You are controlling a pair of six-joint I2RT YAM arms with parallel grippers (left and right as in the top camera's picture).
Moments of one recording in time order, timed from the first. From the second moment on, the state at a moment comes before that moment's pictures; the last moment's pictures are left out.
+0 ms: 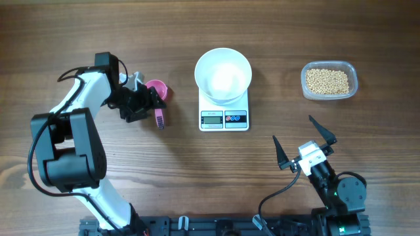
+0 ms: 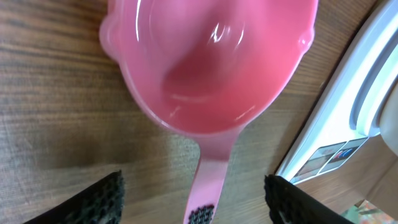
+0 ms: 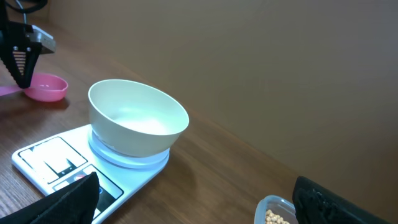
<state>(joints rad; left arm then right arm) 0.11 1.95 1.24 -0.88 0.53 -0.14 0.12 0.02 0.01 0.02 -0.33 -0.42</state>
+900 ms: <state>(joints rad) 0.11 1.96 1.24 -0.81 0.57 -0.21 0.12 0.02 0.01 0.02 -0.33 -0.42</state>
